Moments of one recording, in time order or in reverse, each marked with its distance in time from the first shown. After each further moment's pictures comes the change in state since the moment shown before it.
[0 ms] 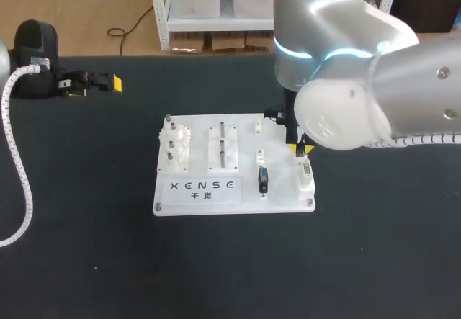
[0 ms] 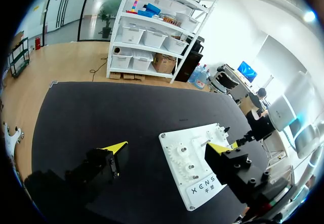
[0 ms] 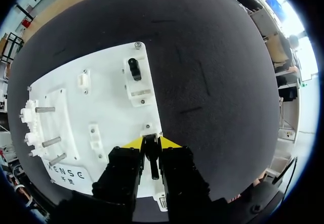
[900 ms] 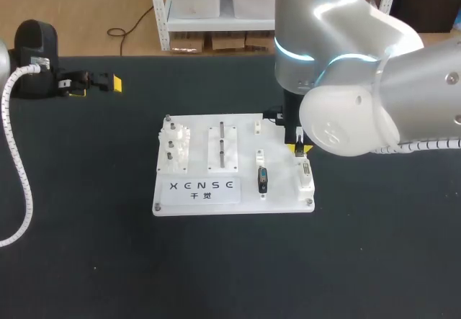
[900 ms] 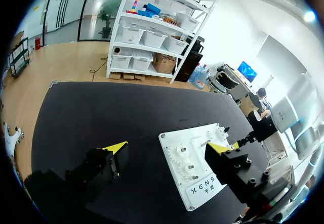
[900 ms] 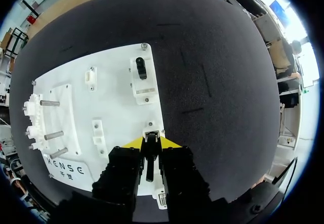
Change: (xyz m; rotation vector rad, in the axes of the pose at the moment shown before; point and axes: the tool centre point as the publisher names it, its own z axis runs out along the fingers) left arm 0.000 0.000 0.000 0.000 0.000 0.000; right arm 0.004 0.004 -0.006 -0.024 -0.029 -0.046
